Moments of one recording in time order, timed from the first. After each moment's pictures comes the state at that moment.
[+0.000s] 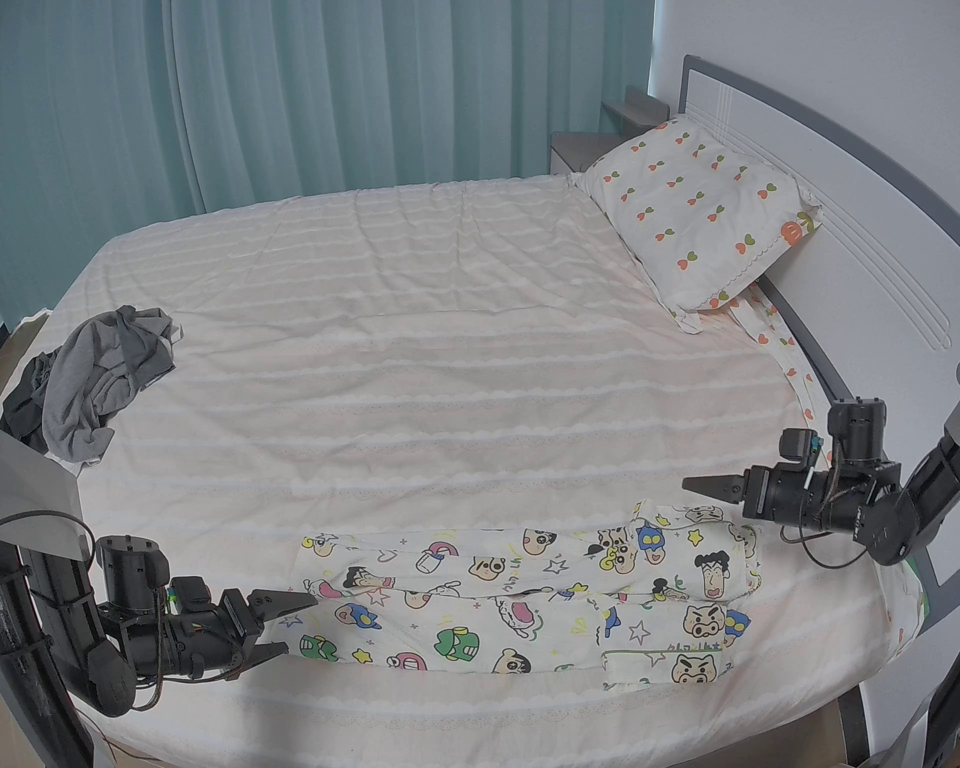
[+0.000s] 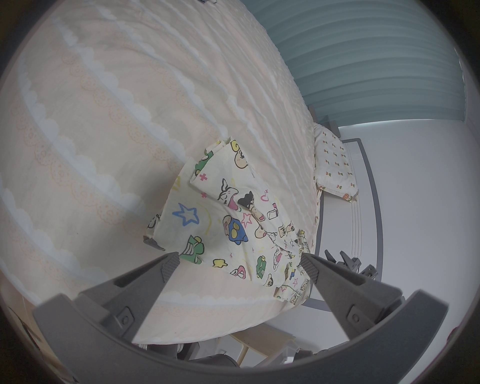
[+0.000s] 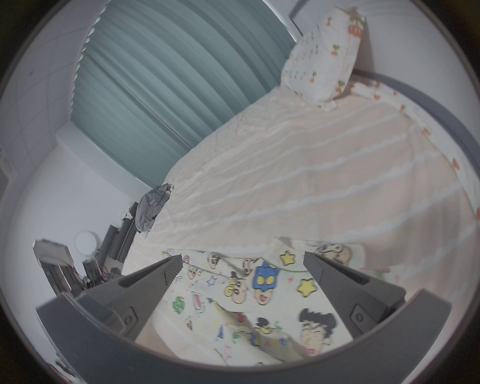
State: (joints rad) left arm -0.04 2.07 -0.02 -1.40 -0.58 -0.90; right arm 0.12 1.95 -0.66 -0.77 0.50 0.36
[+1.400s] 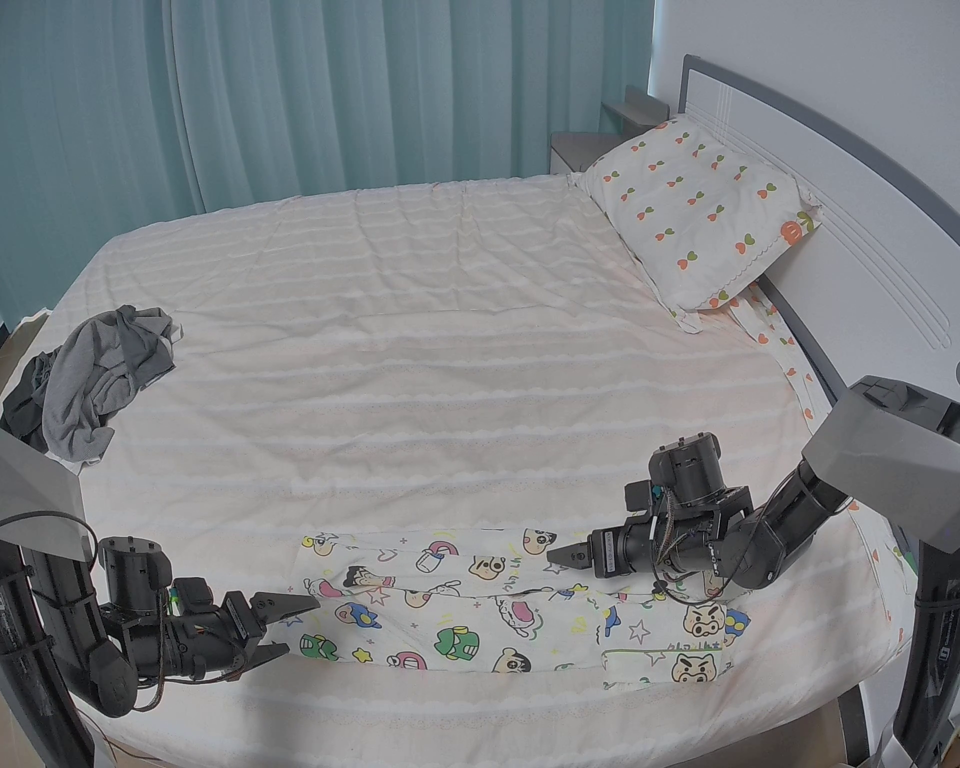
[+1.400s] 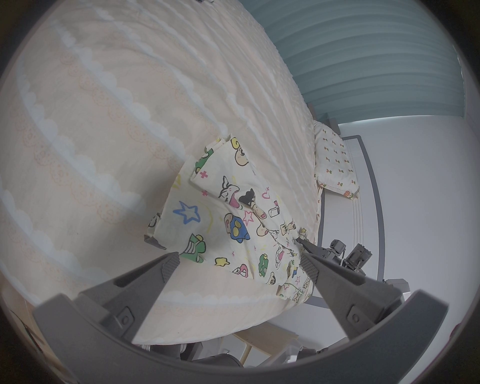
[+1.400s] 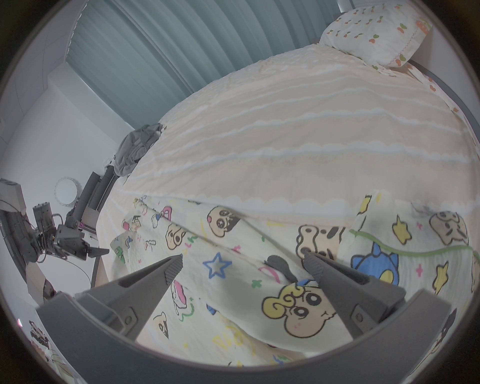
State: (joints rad) left arm -0.05 2.08 -0.02 -1.40 -0.58 -0.88; right arm 0.47 2.25 -0.92 -0.60 0.21 0.26
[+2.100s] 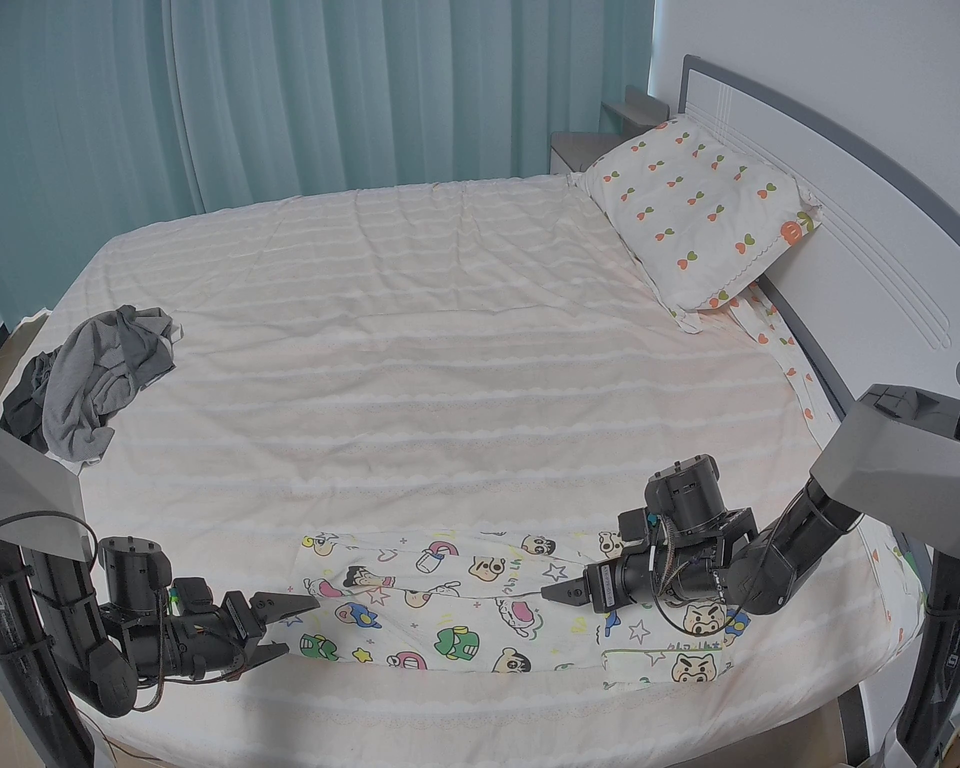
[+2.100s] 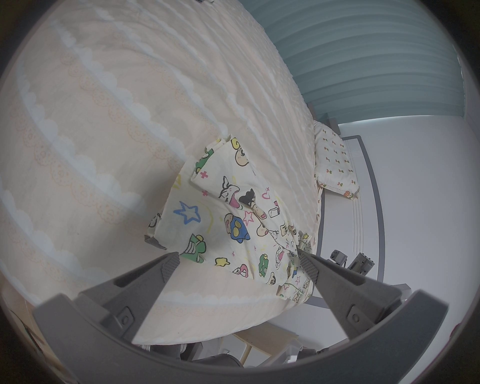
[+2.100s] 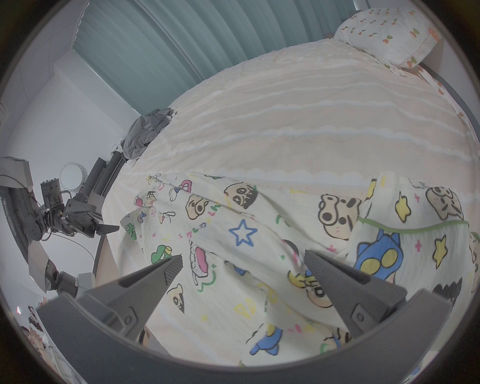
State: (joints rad) left arm -0.05 2.08 -0.02 -1.40 -0.58 -0.88; right arm 0.53 2.20 -0.82 -0.61 0.21 0.24
